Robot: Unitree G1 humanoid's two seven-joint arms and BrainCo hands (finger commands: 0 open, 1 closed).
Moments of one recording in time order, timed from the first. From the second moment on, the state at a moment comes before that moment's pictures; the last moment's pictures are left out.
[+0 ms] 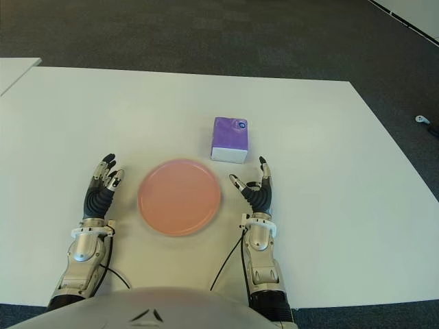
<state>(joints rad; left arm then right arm) 0.23 0.07 0.05 0.27 0.10 -0.49 0.12 0.16 0.00 0.01 0.09 -0.28 -0.15 -0.33</state>
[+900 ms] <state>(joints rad) 0.21 0.05 0.06 0.30 0.10 -0.52 0.12 -0.38 -0.19 -0.04 -0.24 -0.47 -0.05 -0.30</state>
